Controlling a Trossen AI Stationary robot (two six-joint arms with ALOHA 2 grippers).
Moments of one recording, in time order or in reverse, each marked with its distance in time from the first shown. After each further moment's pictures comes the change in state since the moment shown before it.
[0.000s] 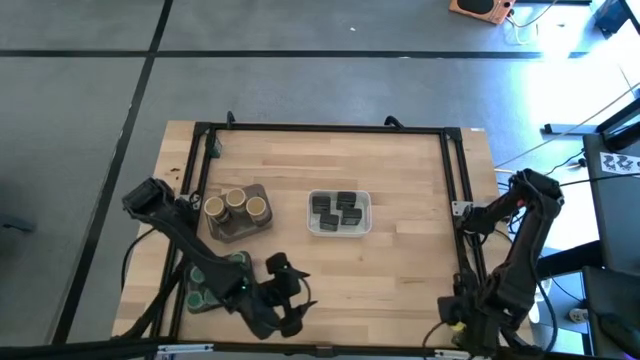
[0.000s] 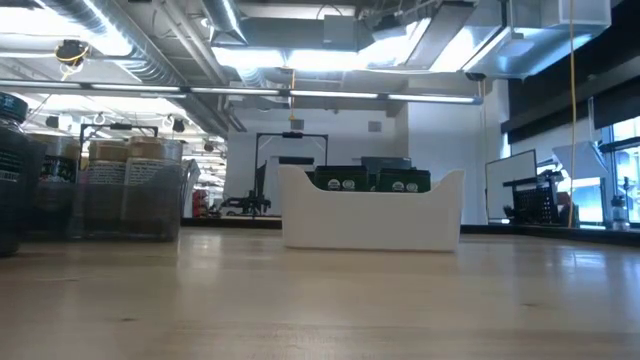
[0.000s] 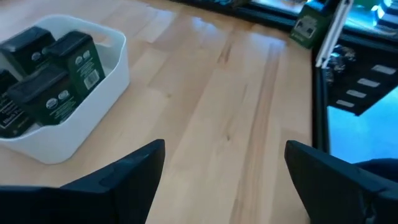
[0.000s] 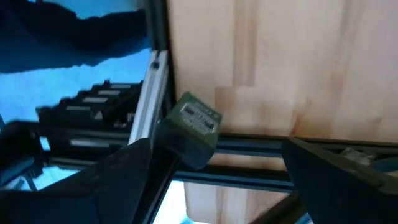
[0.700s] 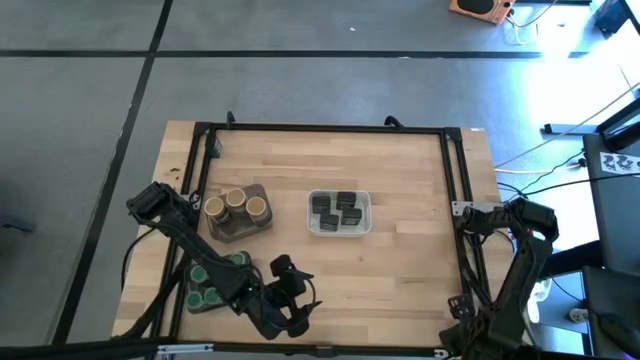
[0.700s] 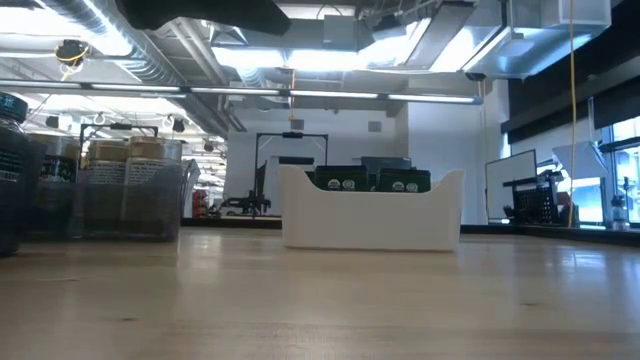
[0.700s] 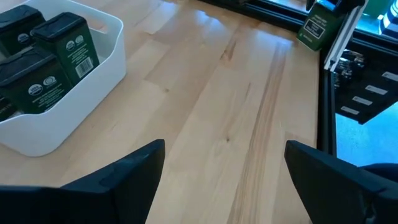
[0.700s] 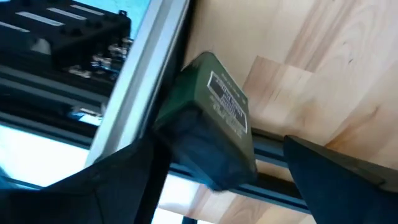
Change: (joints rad) left arm 0.020 0.061 0.000 0.058 0.000 -0.048; right arm 0.108 0.257 -0.002 0.094 -0.114 -0.223
